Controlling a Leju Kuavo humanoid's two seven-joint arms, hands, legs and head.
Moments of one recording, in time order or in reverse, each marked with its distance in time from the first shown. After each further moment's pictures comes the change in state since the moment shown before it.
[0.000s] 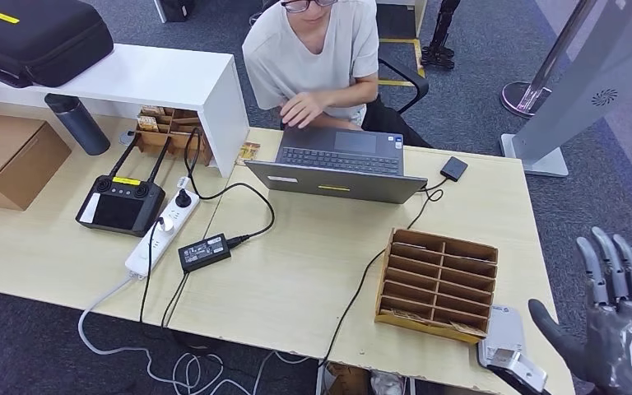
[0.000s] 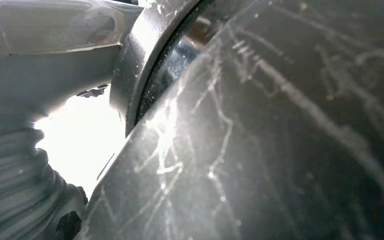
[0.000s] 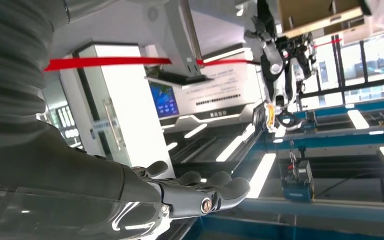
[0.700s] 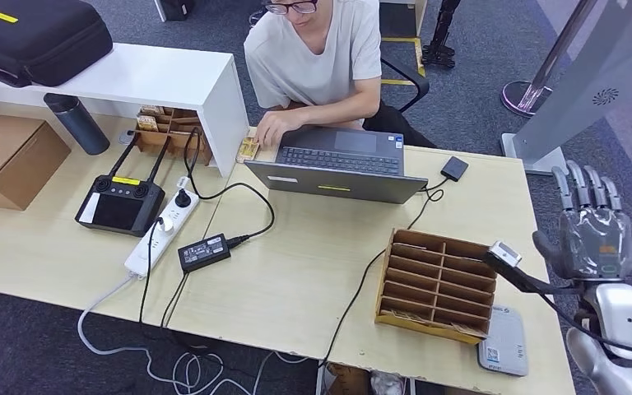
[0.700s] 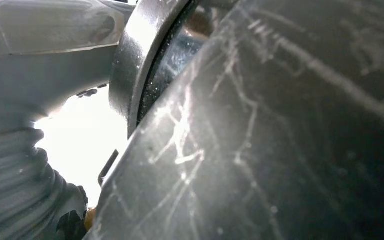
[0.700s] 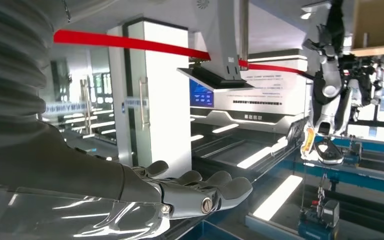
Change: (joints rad) left arm -0.001 0.028 -0.122 -0.007 0.137 -0.036 -0.002; right arm -0.533 -0.023 0.199 0.572 0.048 0.060 0.069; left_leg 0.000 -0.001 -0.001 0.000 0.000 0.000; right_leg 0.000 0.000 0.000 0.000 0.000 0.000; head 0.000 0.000
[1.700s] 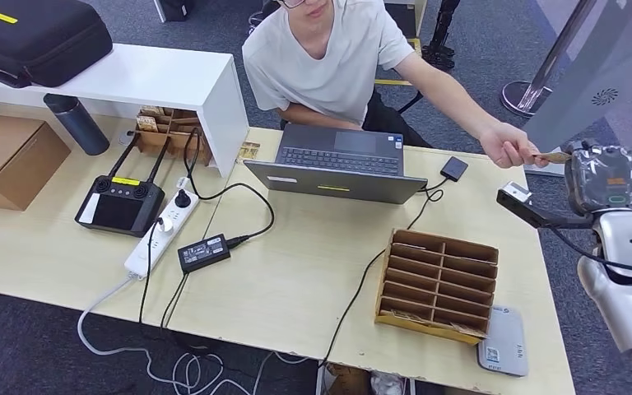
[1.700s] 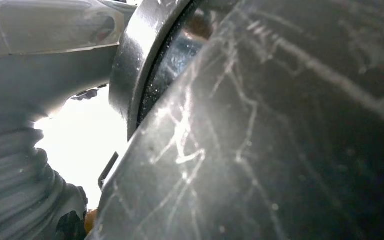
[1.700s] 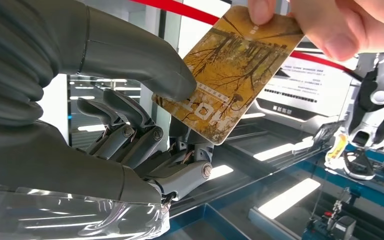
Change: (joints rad) left arm -0.002 0.010 -0.057 -0.001 0.030 0.000 0.001; right arm -0.449 0.062 0.098 0.483 0.146 0.066 -0.024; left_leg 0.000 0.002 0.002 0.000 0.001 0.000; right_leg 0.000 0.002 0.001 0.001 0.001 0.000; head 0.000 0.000
